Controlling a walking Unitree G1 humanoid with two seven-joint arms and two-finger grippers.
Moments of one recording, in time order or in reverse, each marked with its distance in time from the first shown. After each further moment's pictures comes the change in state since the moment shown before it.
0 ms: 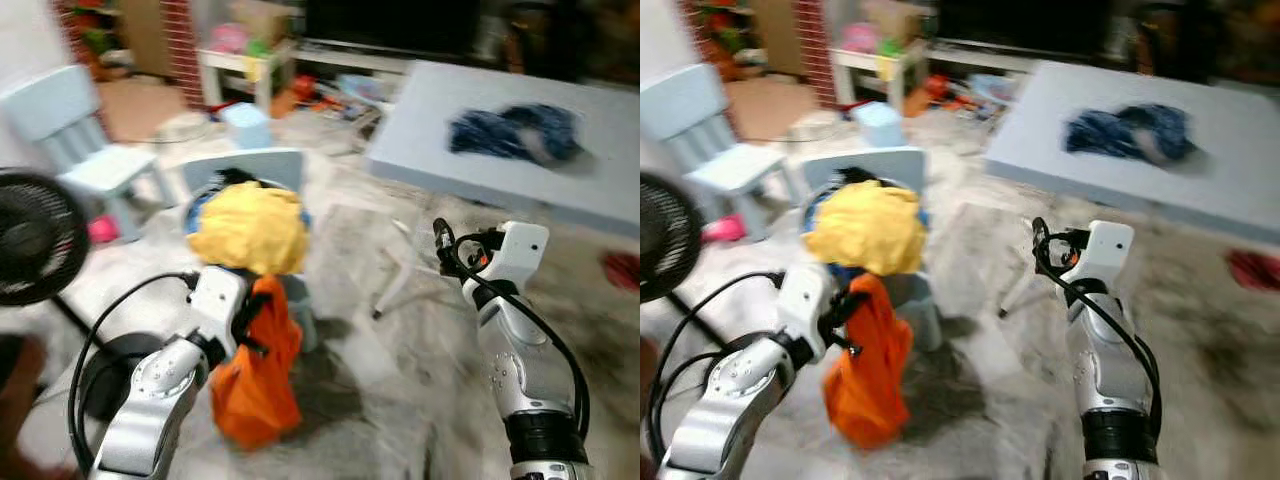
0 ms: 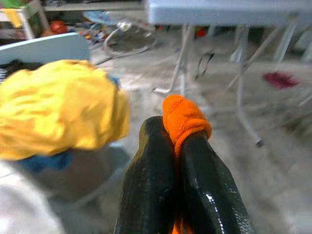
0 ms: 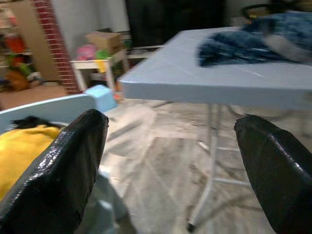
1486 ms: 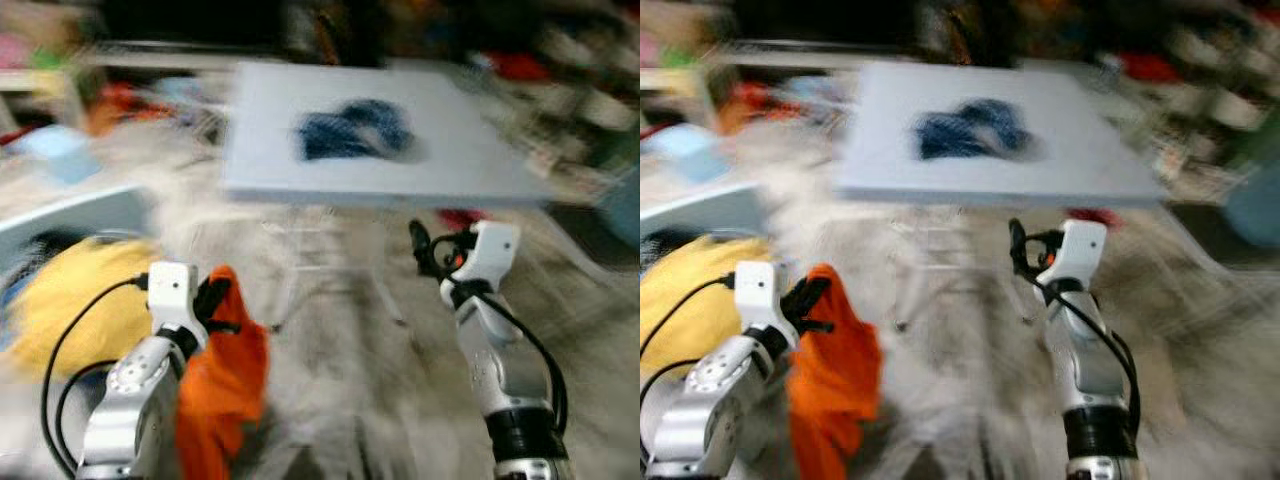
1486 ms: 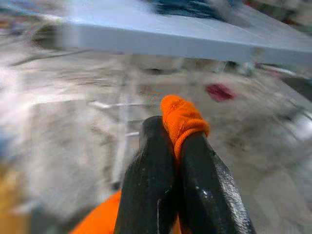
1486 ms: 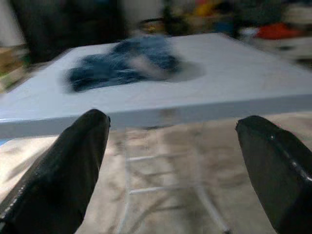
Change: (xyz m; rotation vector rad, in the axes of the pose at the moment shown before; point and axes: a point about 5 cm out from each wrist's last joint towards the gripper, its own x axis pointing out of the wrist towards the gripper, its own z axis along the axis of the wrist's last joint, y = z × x) left arm -0.004 0.029 -0.008 -0.180 -0.010 0.207; right arm 0.004 0.024 -0.003 0.004 0.011 0.069
